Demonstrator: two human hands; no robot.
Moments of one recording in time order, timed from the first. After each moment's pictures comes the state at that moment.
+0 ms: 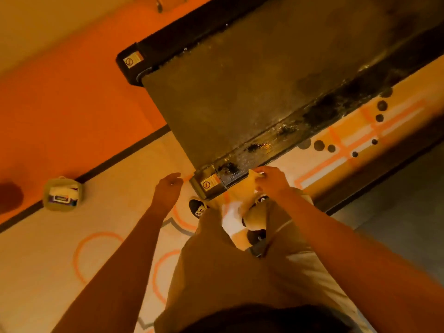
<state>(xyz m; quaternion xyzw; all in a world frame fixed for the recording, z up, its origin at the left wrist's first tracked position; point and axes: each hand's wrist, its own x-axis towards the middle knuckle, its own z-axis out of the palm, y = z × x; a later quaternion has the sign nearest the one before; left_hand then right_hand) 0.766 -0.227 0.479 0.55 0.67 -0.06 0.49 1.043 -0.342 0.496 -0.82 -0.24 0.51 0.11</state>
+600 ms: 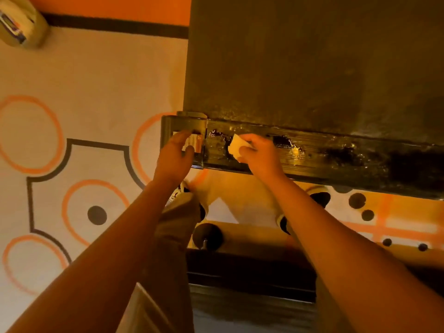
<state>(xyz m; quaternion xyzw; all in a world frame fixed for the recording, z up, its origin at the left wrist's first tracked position) 0.879 -0.327 0.187 0.45 0.78 0.07 0.42 1.092 -0.281 0.197 -0.66 -0.46 0.58 0.08</state>
